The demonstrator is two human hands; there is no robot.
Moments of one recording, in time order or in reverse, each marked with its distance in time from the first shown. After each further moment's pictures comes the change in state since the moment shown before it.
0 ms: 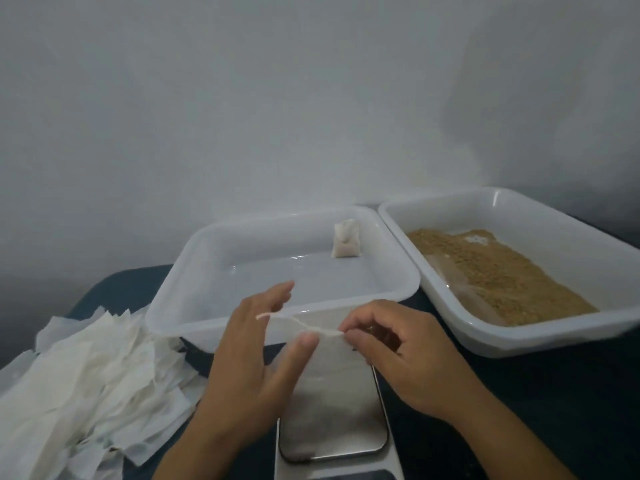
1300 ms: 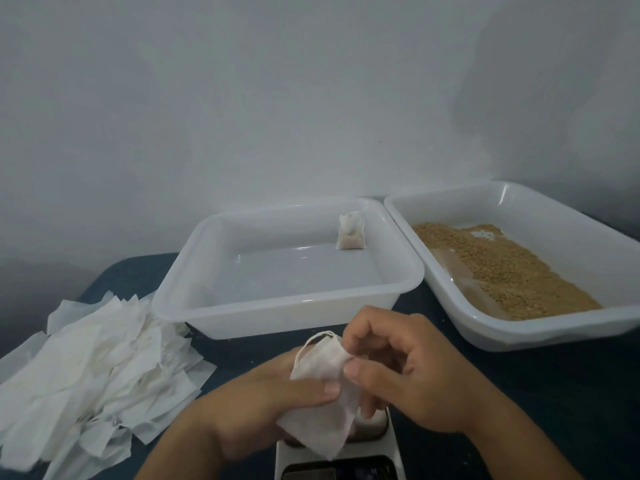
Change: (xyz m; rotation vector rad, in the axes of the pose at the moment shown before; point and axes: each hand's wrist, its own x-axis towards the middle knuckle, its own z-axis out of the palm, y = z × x) left_hand 0.000 0.026 -0.001 -1.039 -0.960 -0.284; right_hand -0.011 -0.022 -0.009 0.284 -0.296 -0.001
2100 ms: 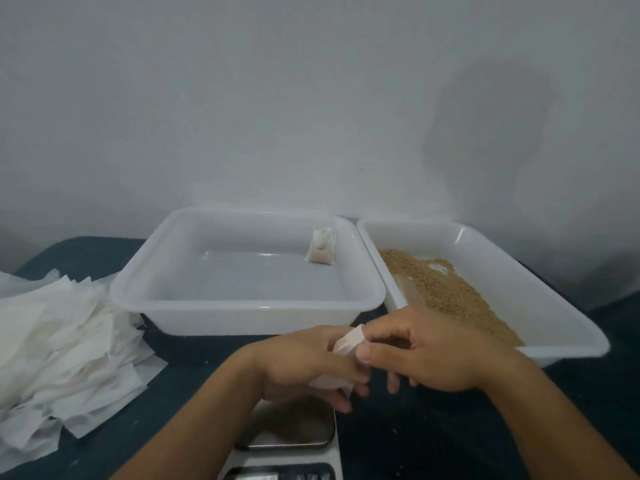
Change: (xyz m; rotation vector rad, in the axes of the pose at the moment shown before) left_hand 0.076 0.005 0.000 0.072 -0.004 -0.189; right_hand 0.010 -0.030 -0.078 -0.556 -0.342 0.298
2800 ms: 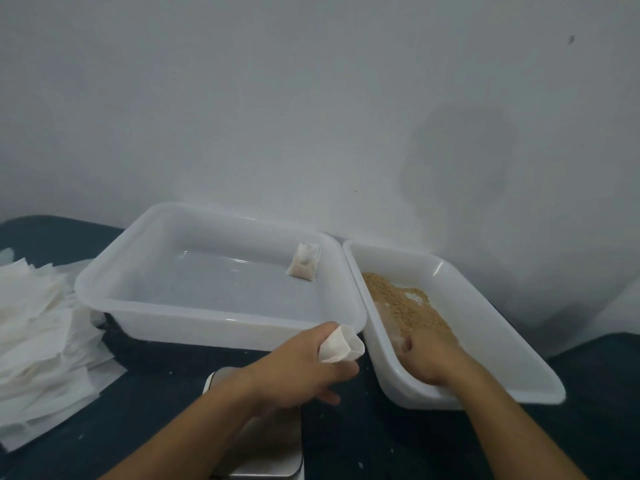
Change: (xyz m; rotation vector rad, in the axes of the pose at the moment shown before) left_hand 0.027 -0.013 0.004 0.046 0.382 0.178; right_hand 0.036 0.119 -0.022 -0.460 0.111 0.852
